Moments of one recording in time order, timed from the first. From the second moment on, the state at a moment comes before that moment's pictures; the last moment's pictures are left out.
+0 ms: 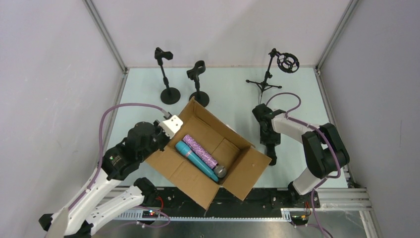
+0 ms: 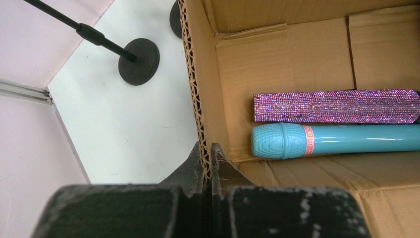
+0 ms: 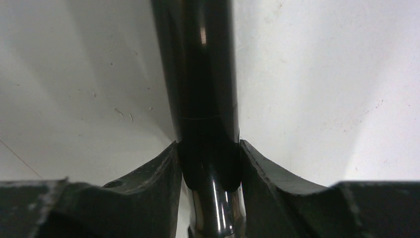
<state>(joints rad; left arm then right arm) -0.72 0.63 0.88 -0.74 -0.21 0.34 0.44 1.62 0.93 -0.72 0.36 0.52</state>
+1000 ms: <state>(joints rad) -0.72 0.67 0.91 -0.74 -0.19 0.34 1.08 1.05 1.44 -0.79 0.64 0.53</state>
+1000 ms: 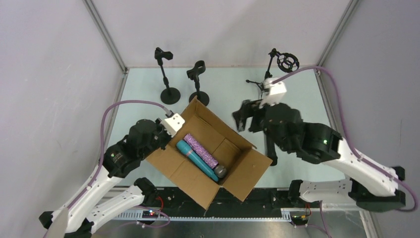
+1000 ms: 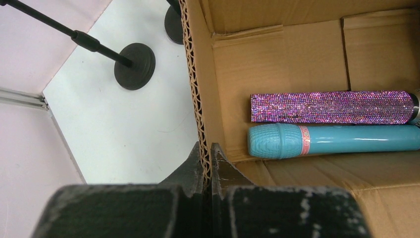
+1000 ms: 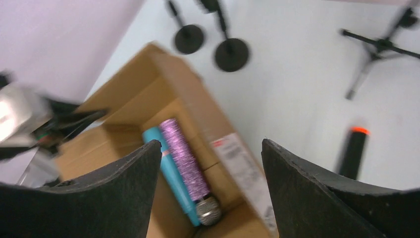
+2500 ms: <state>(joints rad) -0.72 0.67 0.93 -0.76 -0.17 0.34 1.20 1.68 1.14 -0.32 0.34 0.51</state>
